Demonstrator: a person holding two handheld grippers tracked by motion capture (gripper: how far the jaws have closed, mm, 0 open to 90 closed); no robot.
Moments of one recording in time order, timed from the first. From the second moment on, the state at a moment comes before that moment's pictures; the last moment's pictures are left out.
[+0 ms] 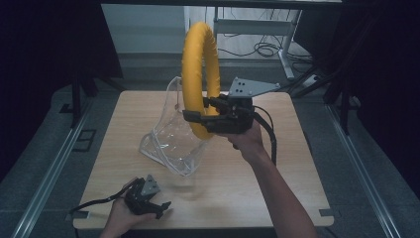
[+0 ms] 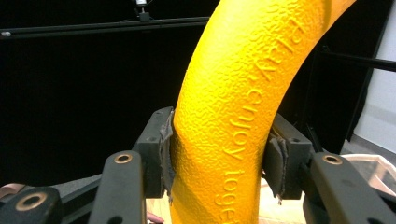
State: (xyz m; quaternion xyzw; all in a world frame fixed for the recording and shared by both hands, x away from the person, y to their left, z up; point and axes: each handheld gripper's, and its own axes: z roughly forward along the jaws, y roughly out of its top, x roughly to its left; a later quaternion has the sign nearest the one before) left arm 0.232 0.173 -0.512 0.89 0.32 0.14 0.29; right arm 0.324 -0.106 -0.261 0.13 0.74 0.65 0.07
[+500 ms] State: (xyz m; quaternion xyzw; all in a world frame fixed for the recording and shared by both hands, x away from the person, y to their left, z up) left arm 0.232 0.174 -0.511 0.89 0.32 0.14 0.29; right arm 0.327 -0.081 -0.266 0.11 0.75 0.65 0.05
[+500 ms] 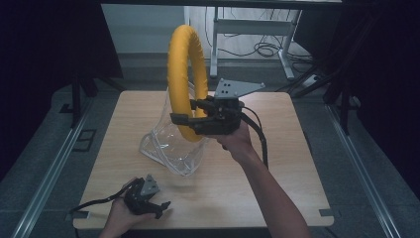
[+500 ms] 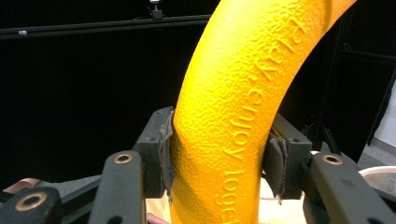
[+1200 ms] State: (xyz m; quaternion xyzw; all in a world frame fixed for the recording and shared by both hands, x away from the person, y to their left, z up) left arm 0.231 0.174 -0.511 0.89 0.32 0.14 0.29; right arm 0.332 -0.056 -0.282 0.11 0.76 0.64 0.02
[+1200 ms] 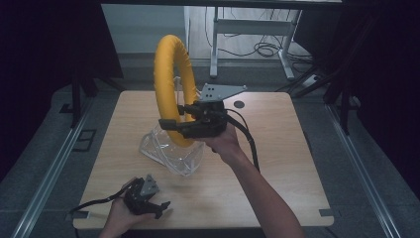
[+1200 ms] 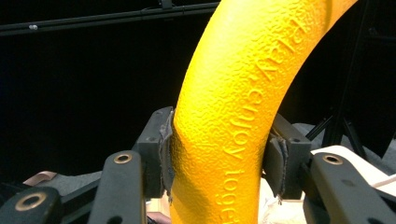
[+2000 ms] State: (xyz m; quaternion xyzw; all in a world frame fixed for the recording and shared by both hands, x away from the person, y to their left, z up) left arm 0.232 0.173 -0.512 0.89 0.32 0.14 0.29; right arm 0.346 -0.046 -0.308 0.12 0.76 0.63 0.00
